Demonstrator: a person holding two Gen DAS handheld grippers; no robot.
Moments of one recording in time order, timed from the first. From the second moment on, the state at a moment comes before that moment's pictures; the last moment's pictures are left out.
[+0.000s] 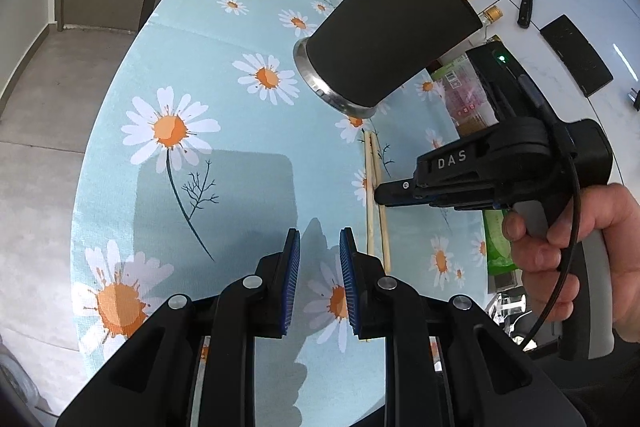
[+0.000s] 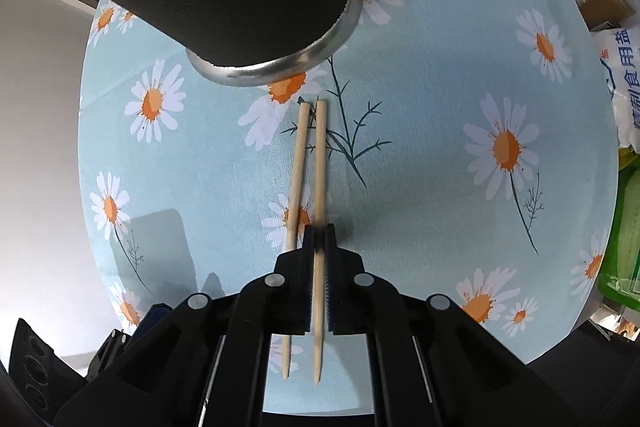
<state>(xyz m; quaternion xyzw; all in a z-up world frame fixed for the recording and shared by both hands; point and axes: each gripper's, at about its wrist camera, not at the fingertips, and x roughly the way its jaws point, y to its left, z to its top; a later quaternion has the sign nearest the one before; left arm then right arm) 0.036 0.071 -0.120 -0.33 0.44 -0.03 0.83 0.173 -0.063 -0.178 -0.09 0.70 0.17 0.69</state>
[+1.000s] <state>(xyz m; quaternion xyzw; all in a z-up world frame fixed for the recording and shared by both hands) 0.108 0.005 -0.077 -0.16 0.52 0.02 0.84 0.191 -0.191 -0.081 -0.02 0.56 0.35 0.75</state>
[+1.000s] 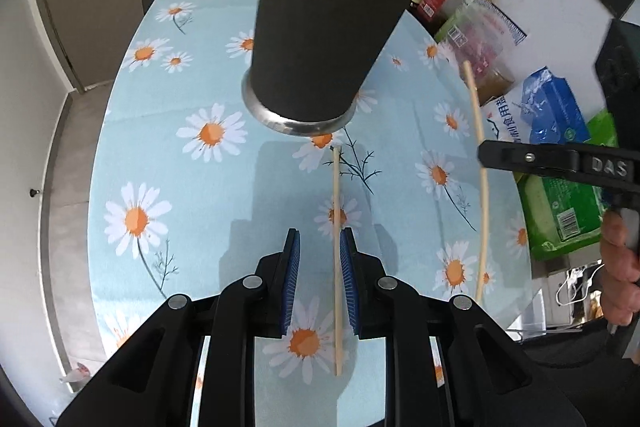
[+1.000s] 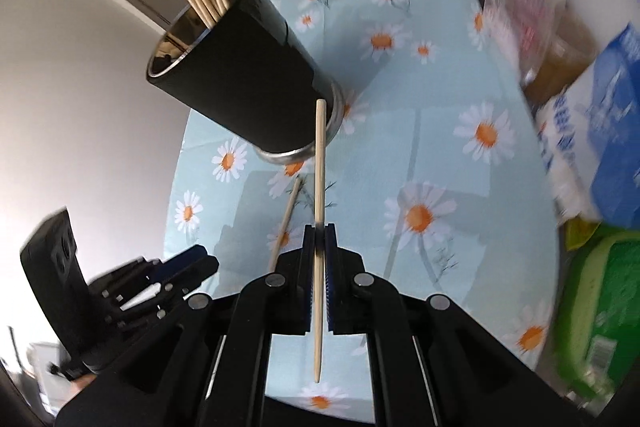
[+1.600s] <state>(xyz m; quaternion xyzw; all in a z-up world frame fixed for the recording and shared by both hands) 0.148 -0.014 -0.121 -0.13 0.59 0.03 0.80 0.182 -0.220 -0.084 -0.04 0.52 0.40 0.75</state>
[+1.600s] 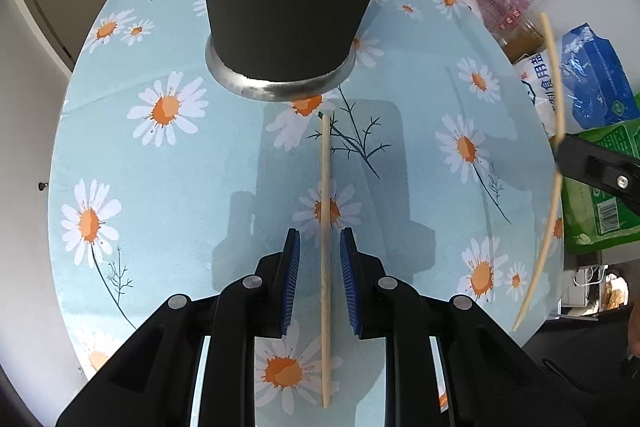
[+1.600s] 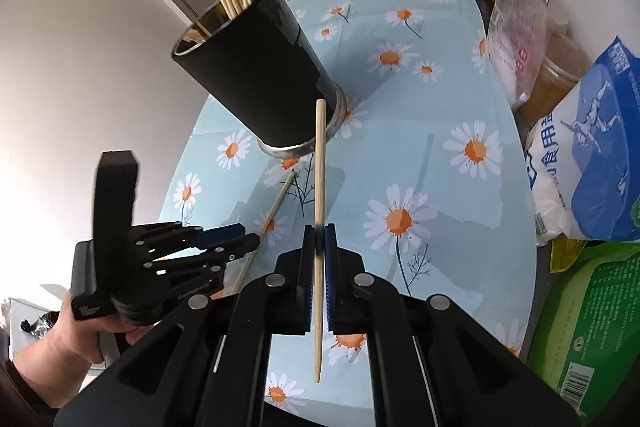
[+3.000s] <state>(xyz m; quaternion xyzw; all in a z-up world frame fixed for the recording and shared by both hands) 0.138 -0.025 -0.118 -0.13 0.58 0.06 0.80 0.170 -0.217 -0.086 -0.06 0.49 0.43 0.76</state>
